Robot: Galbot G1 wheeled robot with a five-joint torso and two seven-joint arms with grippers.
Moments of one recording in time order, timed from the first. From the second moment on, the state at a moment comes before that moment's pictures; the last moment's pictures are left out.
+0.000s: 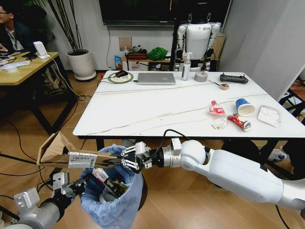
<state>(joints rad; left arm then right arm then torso) 2.03 -0.87 -0.88 -2.45 -1.26 0.36 -0.37 -0.31 0.90 -0.70 1.81 0.84 0.17 -0.62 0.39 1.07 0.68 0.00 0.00</state>
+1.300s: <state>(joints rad) 2.07 -0.94 -0.89 -2.50 -1.22 0.36 -0.37 -0.37 0.84 -0.50 1.83 0.86 0.19 -0.52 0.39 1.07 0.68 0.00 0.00</state>
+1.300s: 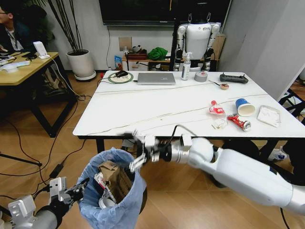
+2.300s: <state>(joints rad) 1.97 -0.98 -0.82 -2.47 -1.14 0.36 -0.32 -0.51 0.66 -0.11 1.61 0.54 -0.22 0.07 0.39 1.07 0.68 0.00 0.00</state>
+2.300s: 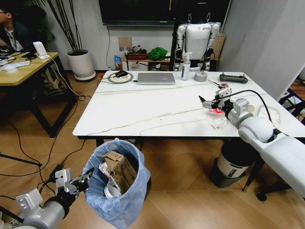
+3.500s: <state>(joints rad) 1.97 -0.99 -0.82 -2.45 -1.13 0.36 -0.32 -0.38 0.75 -0.32 1.41 0.46 -0.56 0.30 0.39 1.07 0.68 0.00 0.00</state>
